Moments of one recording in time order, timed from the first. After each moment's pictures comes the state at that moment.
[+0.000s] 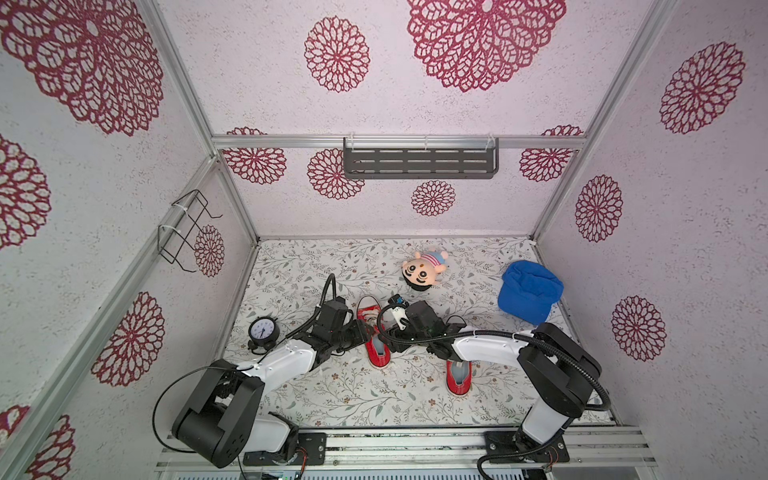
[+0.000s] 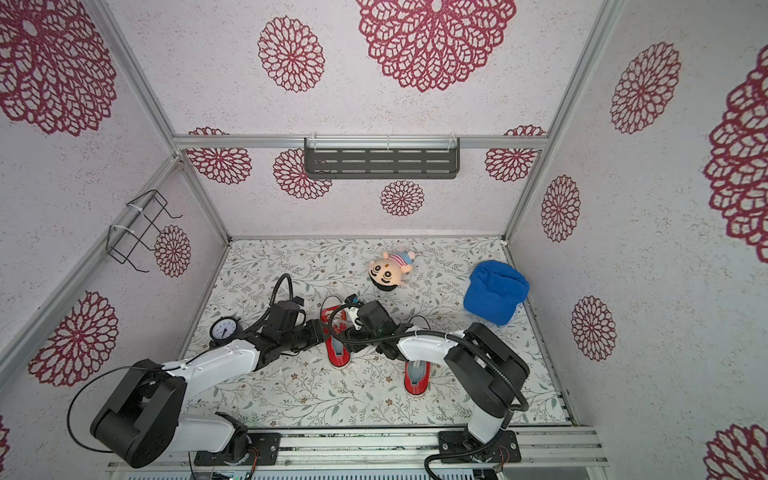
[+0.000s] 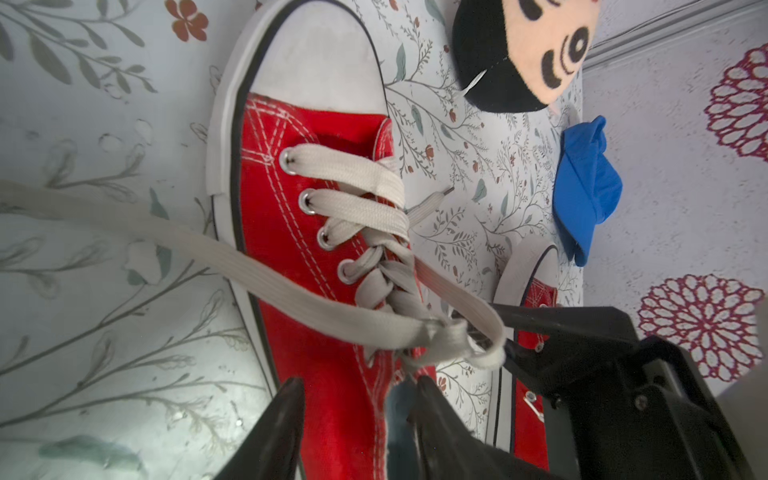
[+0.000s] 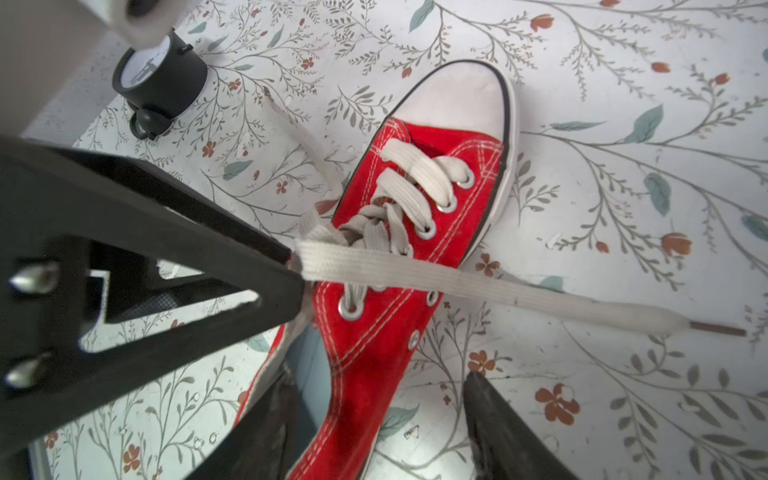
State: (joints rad) left arm -0.47 1.41 0.59 0.03 0.26 -0.80; right arm 0.87 1.71 0.89 0.14 -0.13 0.32
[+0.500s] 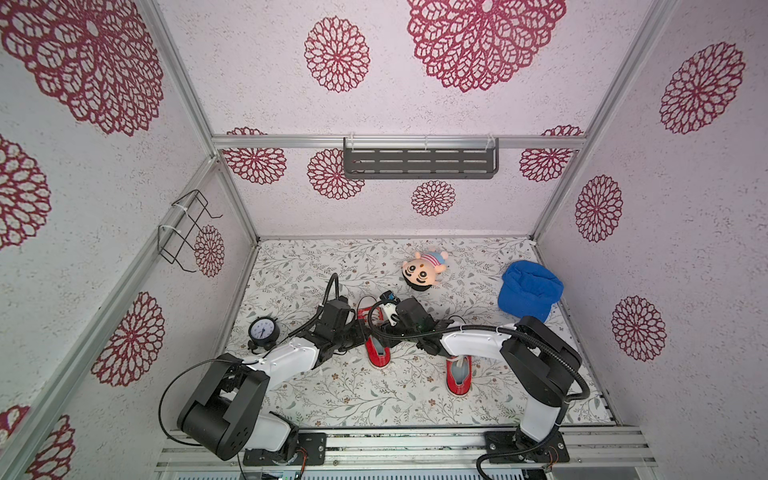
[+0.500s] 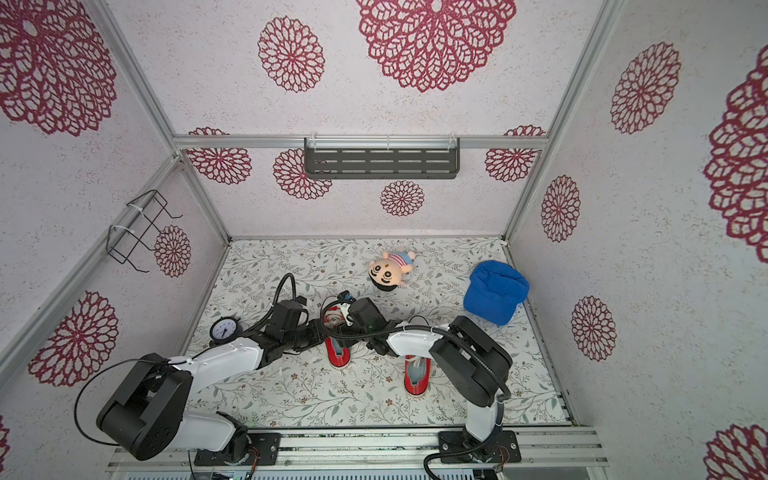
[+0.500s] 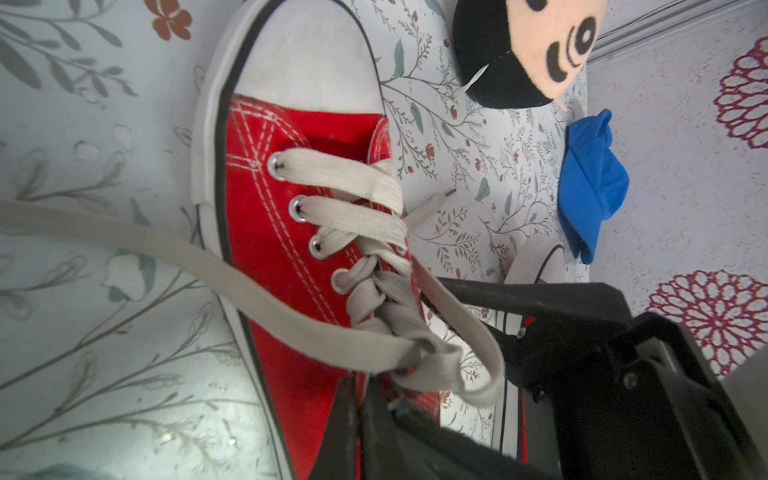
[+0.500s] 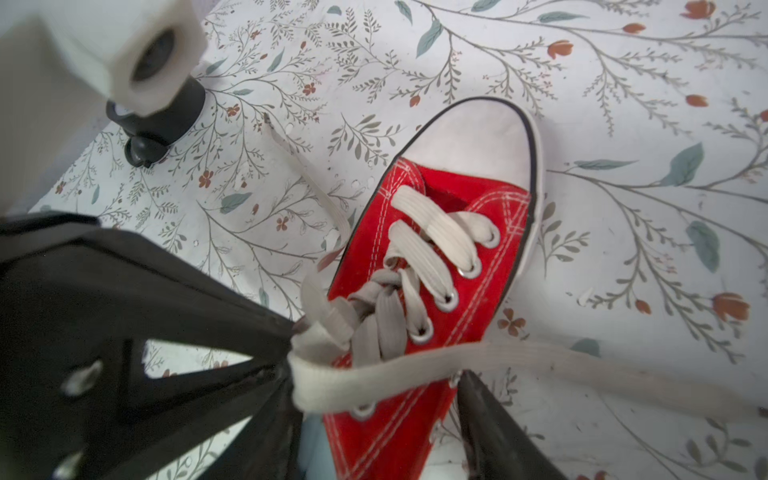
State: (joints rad) left arm -0.48 1.42 0.60 0.04 0.25 -0.79; right arm 0.89 1.82 1.01 0.16 -0.10 0.33
